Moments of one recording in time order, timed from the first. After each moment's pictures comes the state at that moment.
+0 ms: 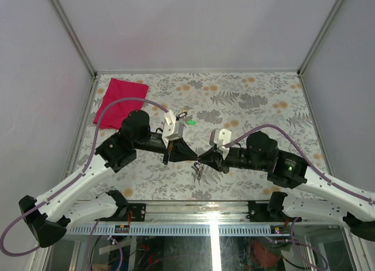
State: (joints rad) left arm -0.77 0.98 0.97 -0.23 0.93 0.08; right arm 1.10 0.85 0.93 -0.33 -0.24 -0.11
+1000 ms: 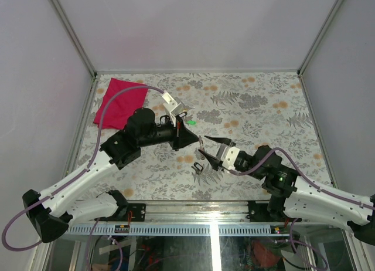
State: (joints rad) left arm -0.78 1.04 1.00 -0.22 0.43 -0.35; right arm 1.10 0.72 0.58 0.21 -0.03 -0.50
